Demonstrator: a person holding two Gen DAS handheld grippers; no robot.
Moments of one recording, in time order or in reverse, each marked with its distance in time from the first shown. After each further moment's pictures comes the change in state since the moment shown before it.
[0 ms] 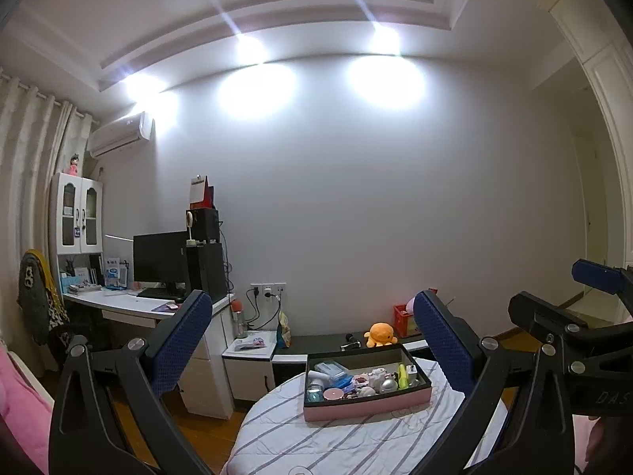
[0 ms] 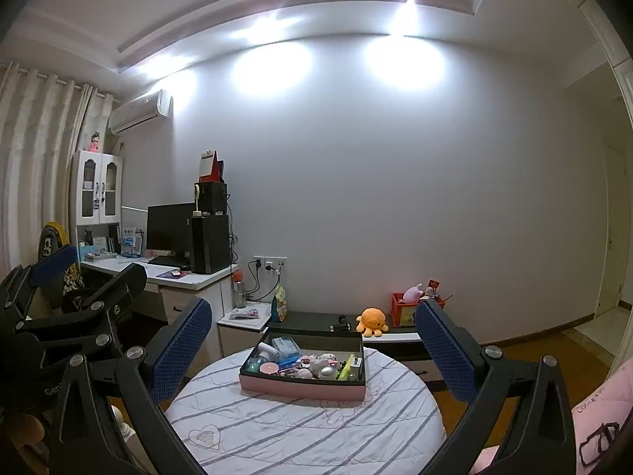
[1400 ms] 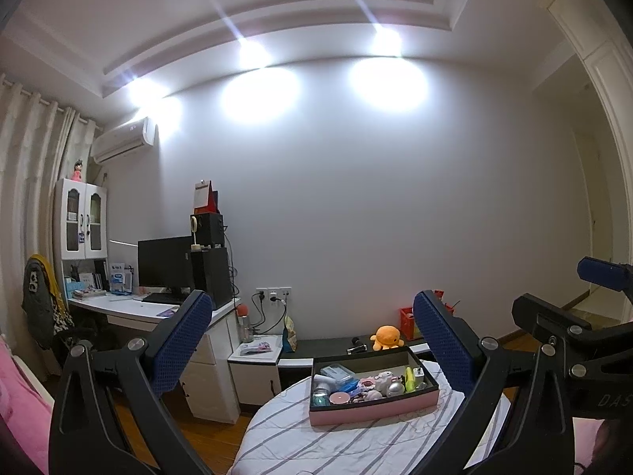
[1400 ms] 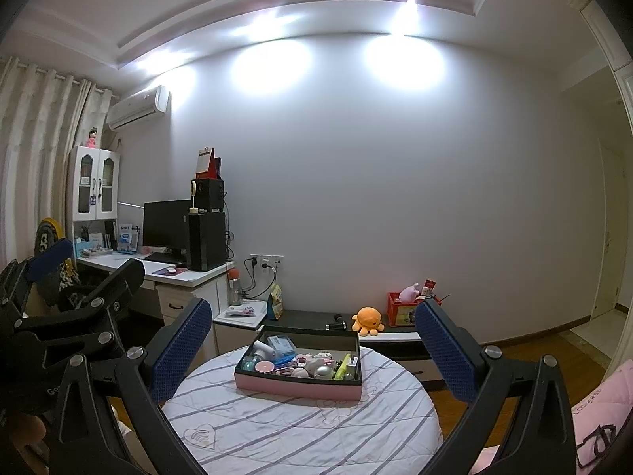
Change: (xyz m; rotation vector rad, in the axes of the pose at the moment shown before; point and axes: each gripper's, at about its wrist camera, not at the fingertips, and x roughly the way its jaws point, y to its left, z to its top) left arm -0.005 0.001 -0.001 0.007 -0.021 0.014; right arm 0.000 0.000 0.000 -0.014 0.007 -0.014
